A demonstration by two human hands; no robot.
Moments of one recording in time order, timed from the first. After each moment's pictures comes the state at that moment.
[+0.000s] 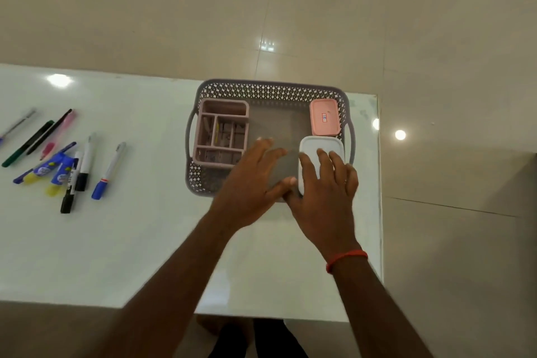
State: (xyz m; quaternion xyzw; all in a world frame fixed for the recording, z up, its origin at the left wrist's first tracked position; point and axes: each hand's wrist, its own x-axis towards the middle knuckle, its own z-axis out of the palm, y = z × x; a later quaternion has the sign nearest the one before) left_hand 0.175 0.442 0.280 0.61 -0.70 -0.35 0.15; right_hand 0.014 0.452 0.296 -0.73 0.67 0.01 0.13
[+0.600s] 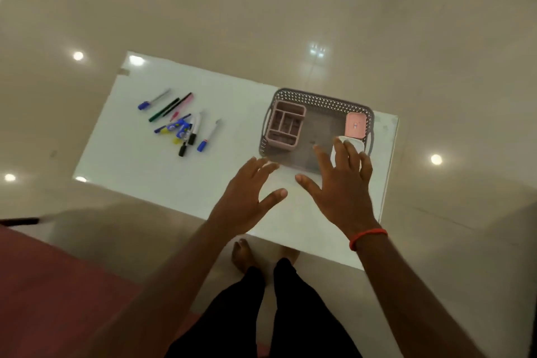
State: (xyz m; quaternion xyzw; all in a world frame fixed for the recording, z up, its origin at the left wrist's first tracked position) left_hand 0.242 0.594 0.486 0.71 -0.58 -0.38 0.14; right_hand 0.044 0.508 0.499 -0.82 0.55 0.01 0.17
